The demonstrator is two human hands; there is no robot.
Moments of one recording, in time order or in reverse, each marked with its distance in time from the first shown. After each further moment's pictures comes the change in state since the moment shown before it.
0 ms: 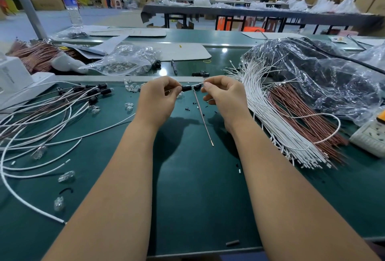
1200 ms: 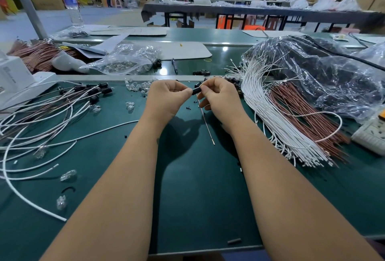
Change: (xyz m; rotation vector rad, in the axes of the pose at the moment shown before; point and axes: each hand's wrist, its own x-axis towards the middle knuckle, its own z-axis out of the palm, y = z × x) left_hand -0.004 0.016 0.008 -0.278 -0.059 -0.258; right_hand 0.000 0.004 0.007 -0.100 -0.124 0.031
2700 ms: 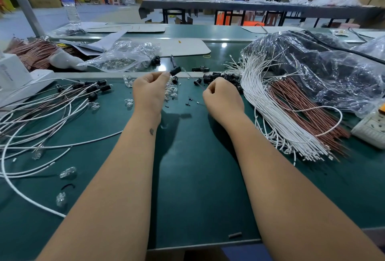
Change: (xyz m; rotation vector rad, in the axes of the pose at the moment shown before) left_hand 0.010 -0.005 -0.008 -0.329 0.238 -0.210; right_hand 0.003 0.003 0.001 -0.683 0.103 0.028
